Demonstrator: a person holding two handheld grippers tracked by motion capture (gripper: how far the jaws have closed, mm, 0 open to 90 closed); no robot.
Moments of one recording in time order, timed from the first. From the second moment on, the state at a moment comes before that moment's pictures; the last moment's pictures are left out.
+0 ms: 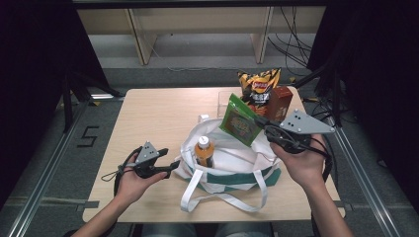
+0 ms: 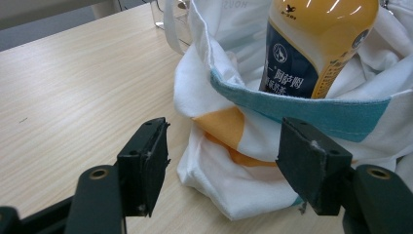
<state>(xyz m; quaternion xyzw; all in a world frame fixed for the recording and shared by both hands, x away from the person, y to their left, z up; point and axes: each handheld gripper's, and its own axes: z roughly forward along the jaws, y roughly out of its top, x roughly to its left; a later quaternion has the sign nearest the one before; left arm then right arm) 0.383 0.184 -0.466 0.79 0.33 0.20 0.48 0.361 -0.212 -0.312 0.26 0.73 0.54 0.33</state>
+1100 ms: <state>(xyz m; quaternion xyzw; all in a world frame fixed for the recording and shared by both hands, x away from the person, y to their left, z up) 0.384 0.185 -0.466 0.79 0.34 0.20 0.48 0.393 -0.233 -0.285 0.28 0.71 0.54 0.37</state>
